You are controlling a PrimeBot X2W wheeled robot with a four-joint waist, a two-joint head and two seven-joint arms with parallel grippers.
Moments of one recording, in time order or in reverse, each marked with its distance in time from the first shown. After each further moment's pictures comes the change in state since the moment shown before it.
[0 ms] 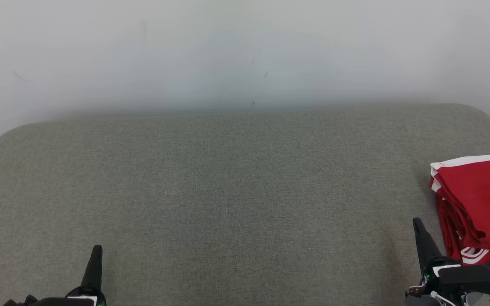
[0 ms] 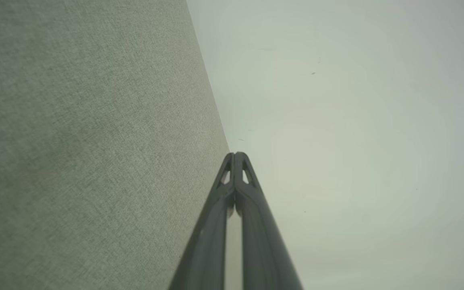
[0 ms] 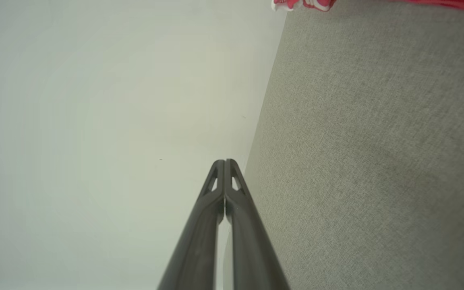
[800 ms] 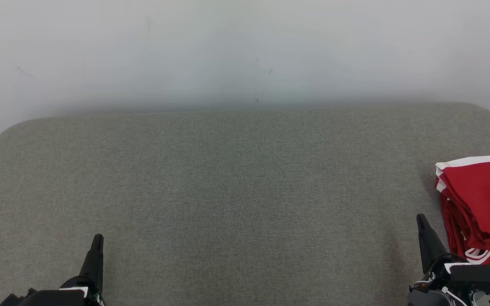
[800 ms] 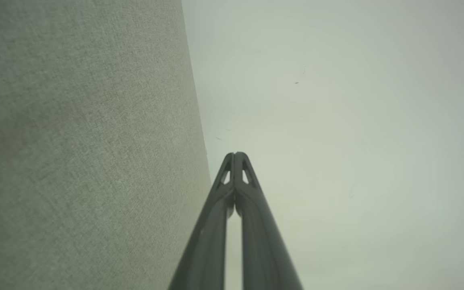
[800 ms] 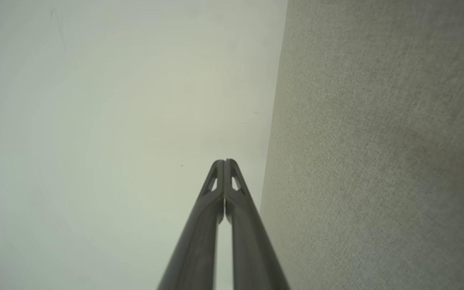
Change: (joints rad) left arm -0.035 0.001 0.006 0.003 -0.156 -0.005 0.043; right arm -0.004 0.014 -0.030 -0.017 0.136 0.000 0.030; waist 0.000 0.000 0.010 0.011
